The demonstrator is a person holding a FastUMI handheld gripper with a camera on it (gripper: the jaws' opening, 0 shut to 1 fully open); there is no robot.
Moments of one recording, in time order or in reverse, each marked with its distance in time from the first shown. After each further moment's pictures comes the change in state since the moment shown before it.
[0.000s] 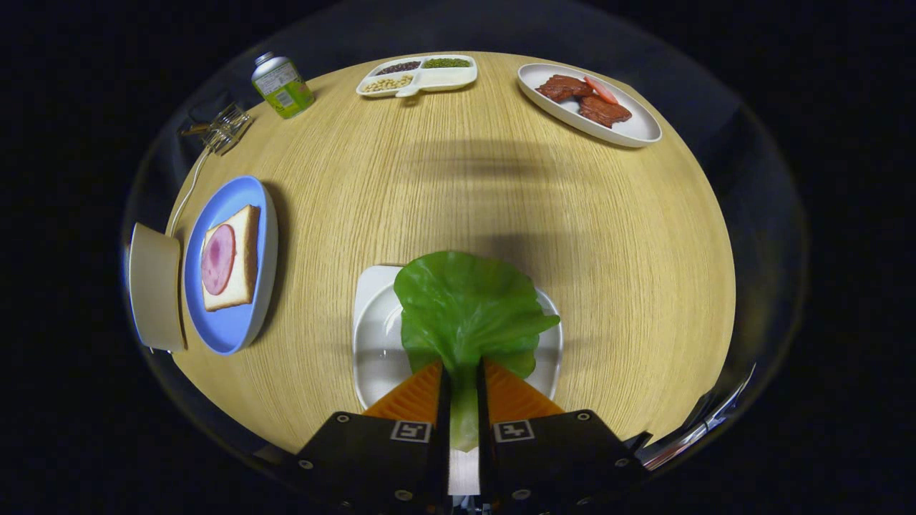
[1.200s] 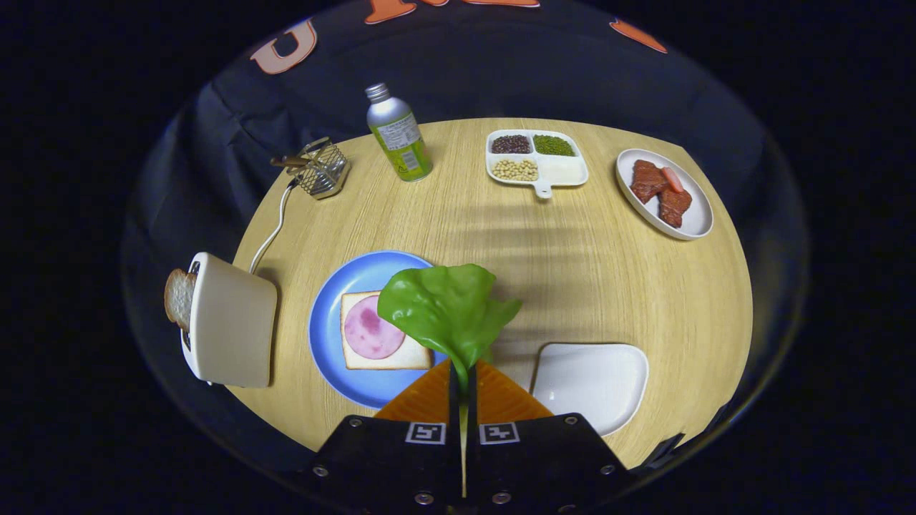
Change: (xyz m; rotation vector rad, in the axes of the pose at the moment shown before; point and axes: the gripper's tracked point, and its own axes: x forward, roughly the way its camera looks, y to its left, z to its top) arm -0.075 0.156 0.073 -0.066 -0.186 0.178
